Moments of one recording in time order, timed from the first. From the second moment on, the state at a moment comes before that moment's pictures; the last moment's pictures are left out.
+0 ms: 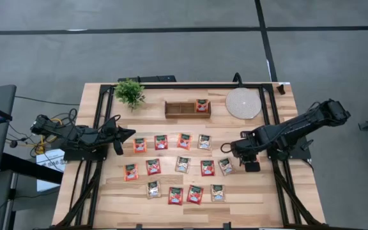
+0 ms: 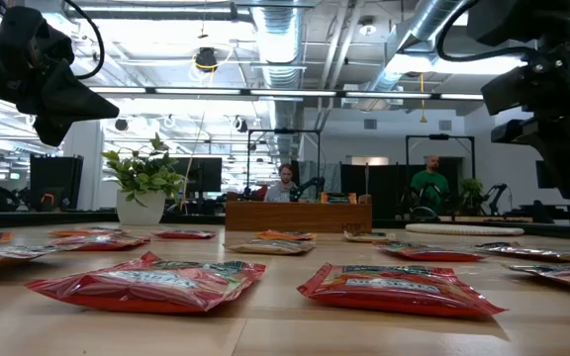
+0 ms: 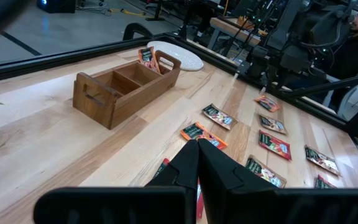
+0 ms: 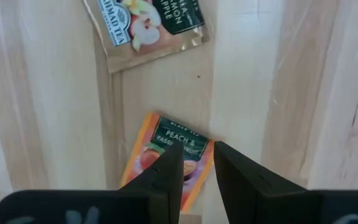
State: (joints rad) left arm -0.31 0.03 0.12 -0.31 -0.64 -0.51; right arm 0.26 1.25 0.72 -0.96 -0.06 0.18
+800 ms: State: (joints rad) left arm -0.31 0.03 0.12 -0.30 -0.64 -0.51; right arm 0.25 1.57 0.72 -0.89 -0.24 0.24
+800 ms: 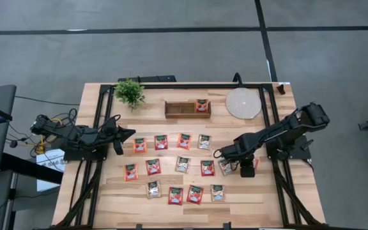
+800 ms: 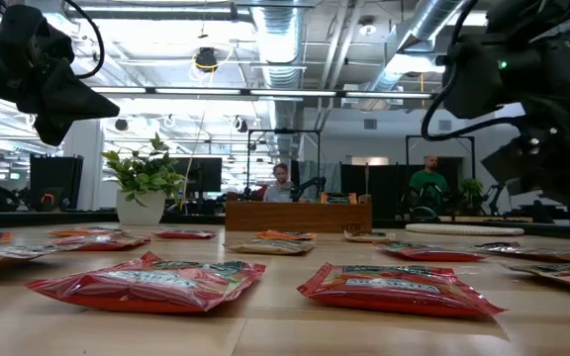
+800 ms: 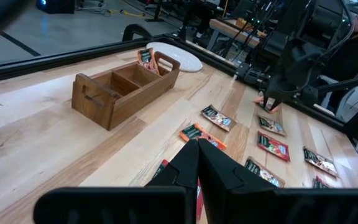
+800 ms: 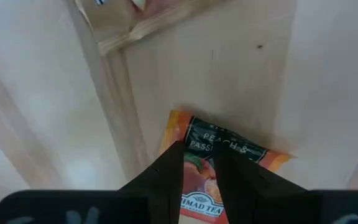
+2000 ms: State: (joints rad) left arm -0.31 0.03 0.12 -0.30 -0.64 -0.51; right arm -0.25 1.54 0.76 -0.75 -0.18 0.83
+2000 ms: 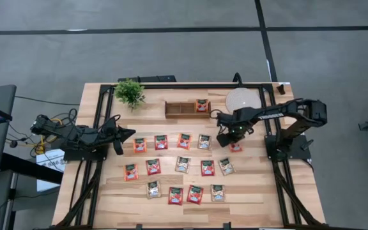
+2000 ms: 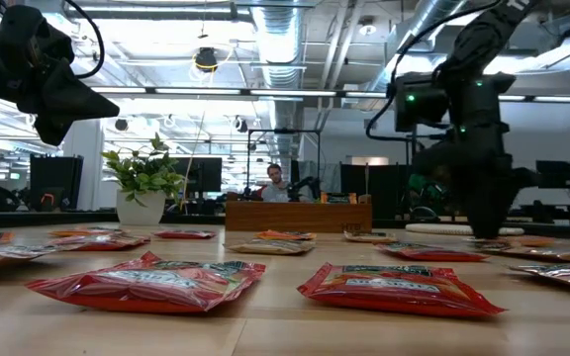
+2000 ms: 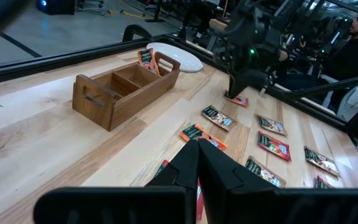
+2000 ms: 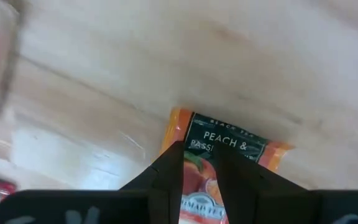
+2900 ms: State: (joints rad) left arm -0.31 0.03 0.12 -0.31 -0.64 -0.51; right arm -0.26 1.54 0.95 -1.00 -0.18 0.31
